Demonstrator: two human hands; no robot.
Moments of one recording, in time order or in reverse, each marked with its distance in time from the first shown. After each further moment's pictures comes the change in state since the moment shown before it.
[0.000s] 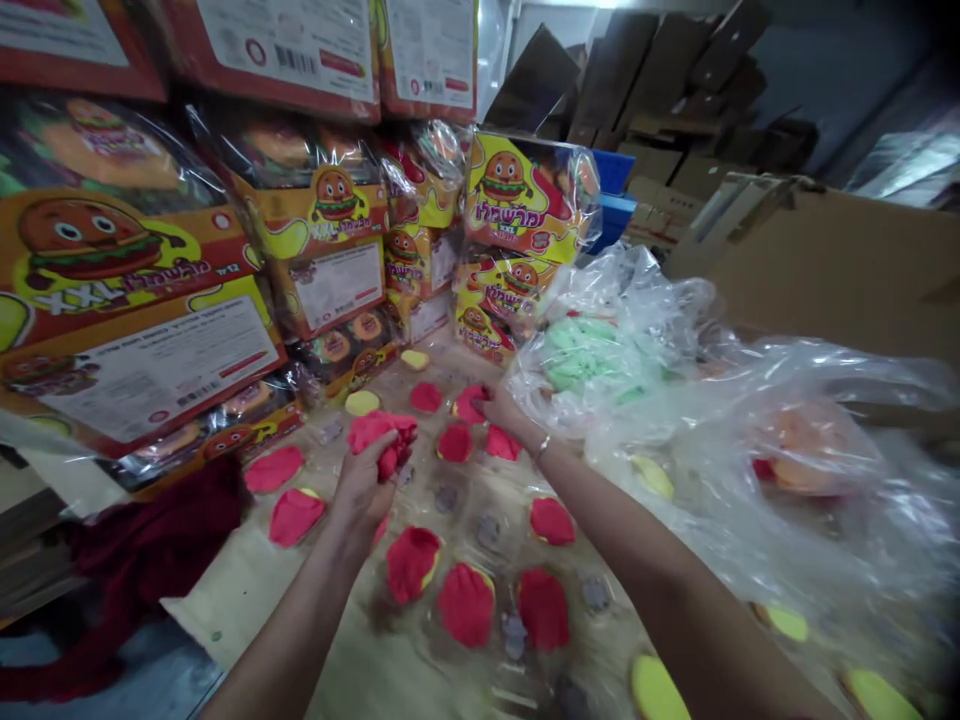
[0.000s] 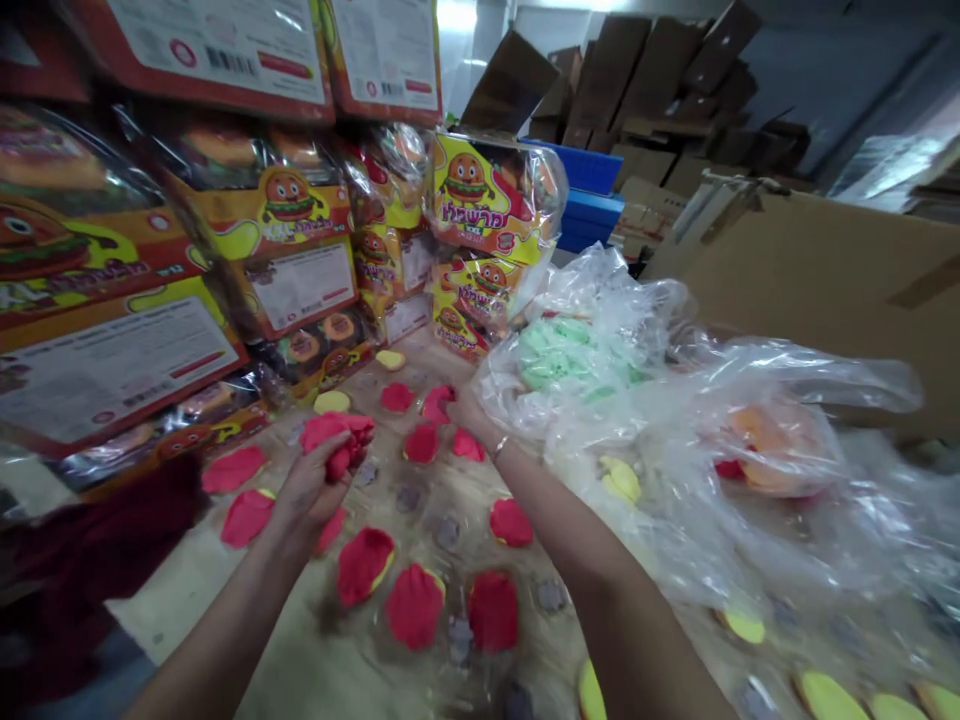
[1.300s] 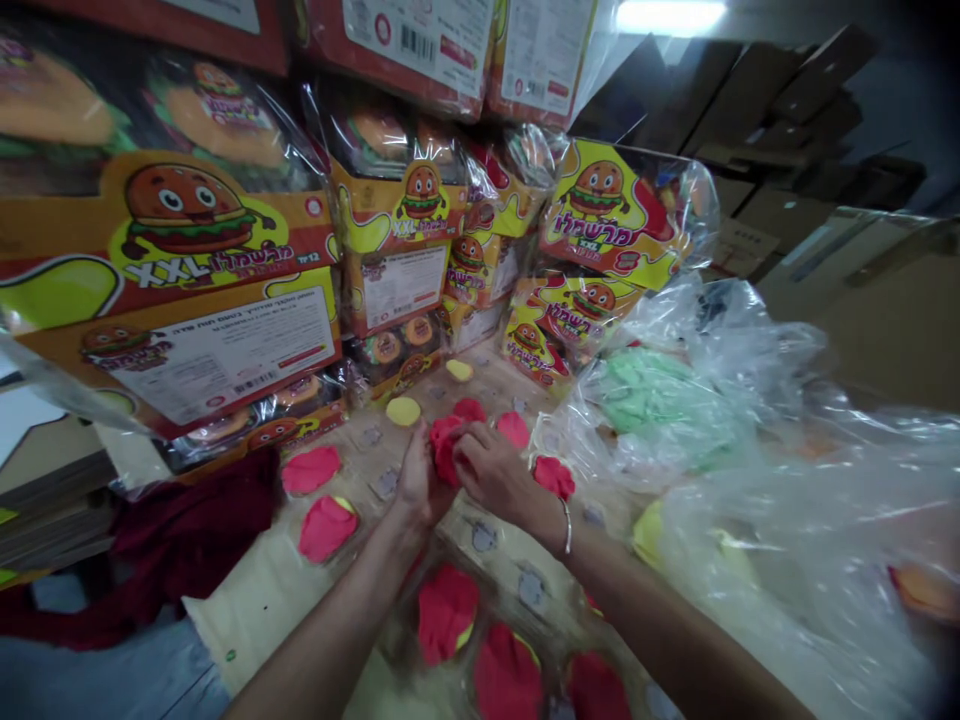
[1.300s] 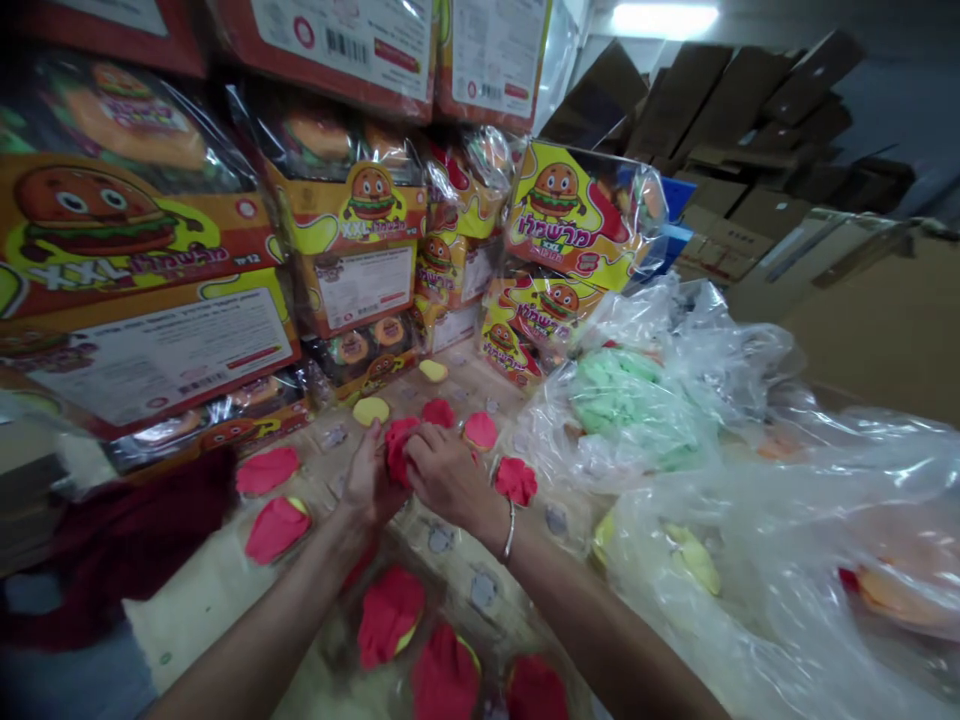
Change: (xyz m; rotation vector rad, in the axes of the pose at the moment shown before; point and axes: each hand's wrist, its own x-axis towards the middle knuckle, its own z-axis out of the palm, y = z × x) left_hand 0.035 -0.009 0.004 -0.317 -0.212 -0.234; right_hand -0.051 -0.062 0.061 -0.336 -0.130 -0.674
